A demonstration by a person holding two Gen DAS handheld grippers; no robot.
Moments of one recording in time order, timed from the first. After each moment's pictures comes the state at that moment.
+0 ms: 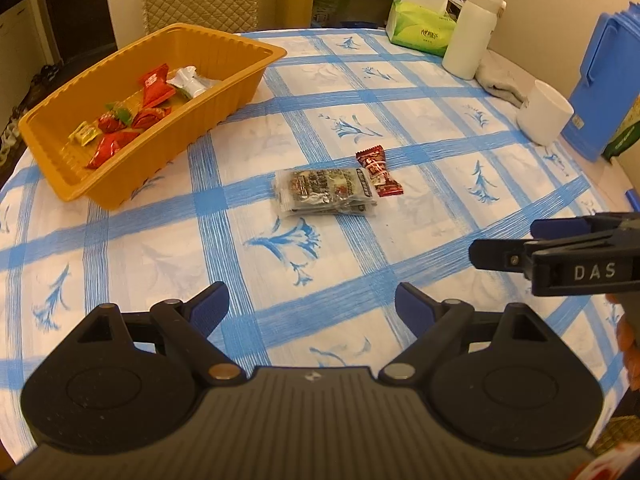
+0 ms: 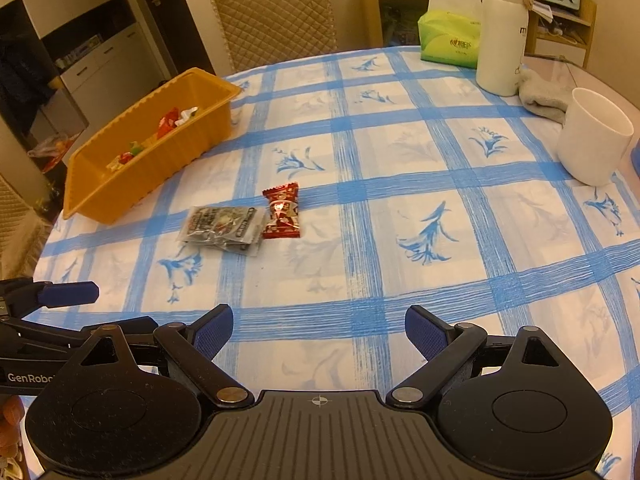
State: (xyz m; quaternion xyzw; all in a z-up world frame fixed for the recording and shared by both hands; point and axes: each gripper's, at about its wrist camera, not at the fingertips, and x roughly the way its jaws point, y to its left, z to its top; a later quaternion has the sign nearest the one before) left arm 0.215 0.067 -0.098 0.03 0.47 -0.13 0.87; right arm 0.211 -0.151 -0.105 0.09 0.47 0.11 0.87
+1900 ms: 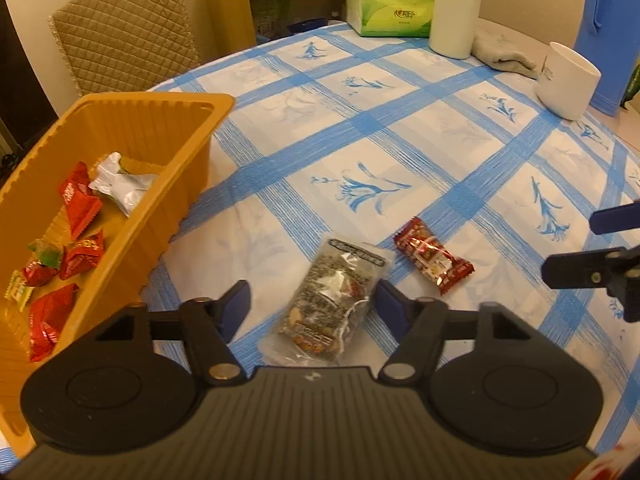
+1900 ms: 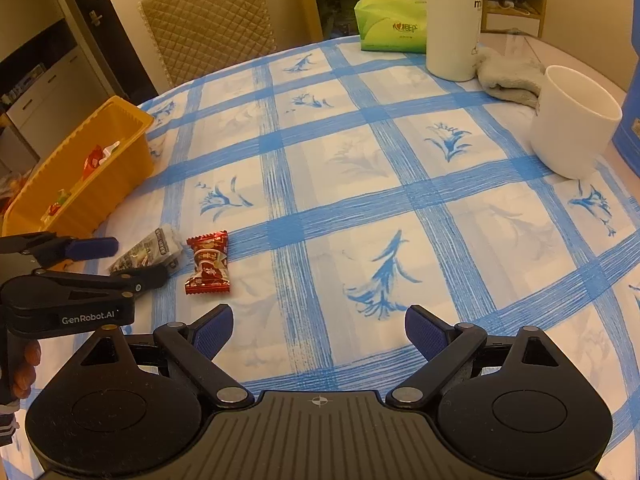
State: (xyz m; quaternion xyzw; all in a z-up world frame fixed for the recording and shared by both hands) left arm 0.339 0.033 -0.139 0.14 0.44 -0.21 0.86; right arm 0.269 -0.174 -0.125 0.12 0.48 0.03 0.87
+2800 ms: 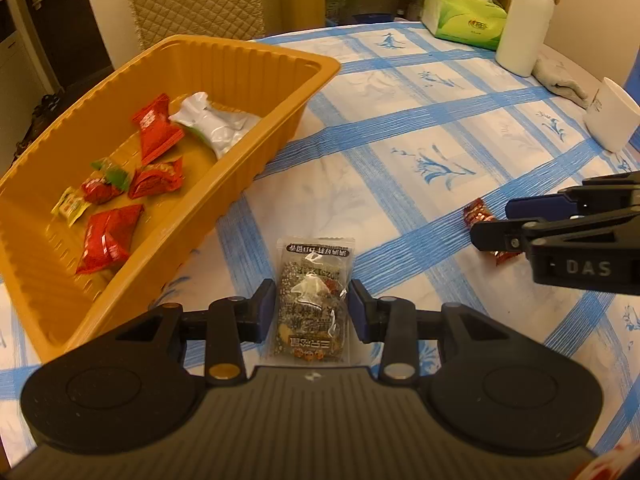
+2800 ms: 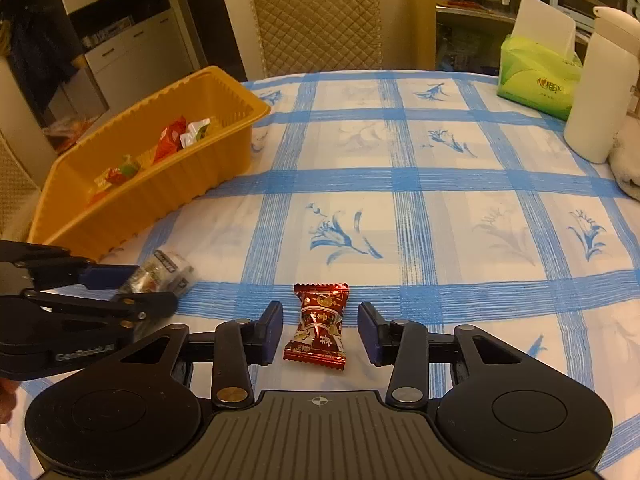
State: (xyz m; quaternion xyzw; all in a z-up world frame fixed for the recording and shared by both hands) left arm 0.324 0.085 -0.134 0.08 0.47 -0.12 0.87; right arm 0.319 -0.101 -0.141 0.04 0.45 0.16 0.88
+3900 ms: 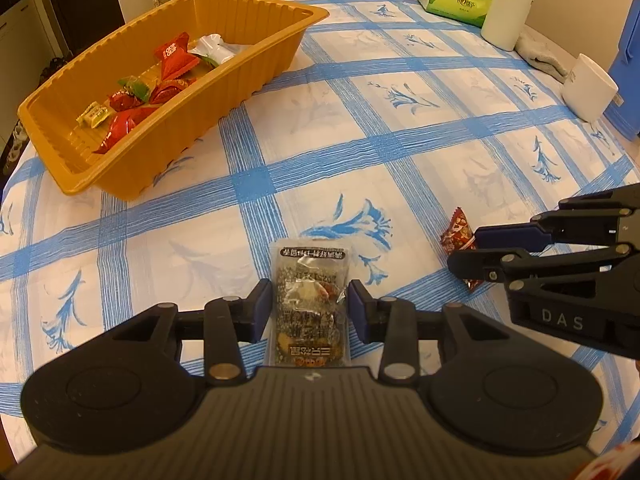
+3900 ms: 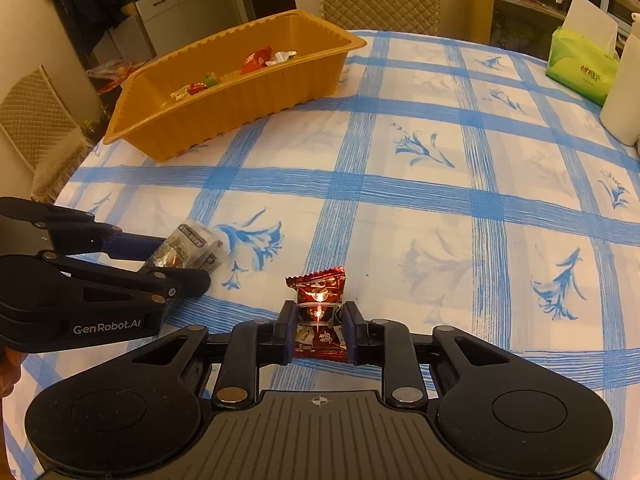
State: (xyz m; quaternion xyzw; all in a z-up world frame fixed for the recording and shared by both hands) left arm 0.243 0.089 -0.132 0.06 0.50 -0.11 0.86; right arm 0.241 -0.074 -0.143 -0.01 0.48 0.22 0.85
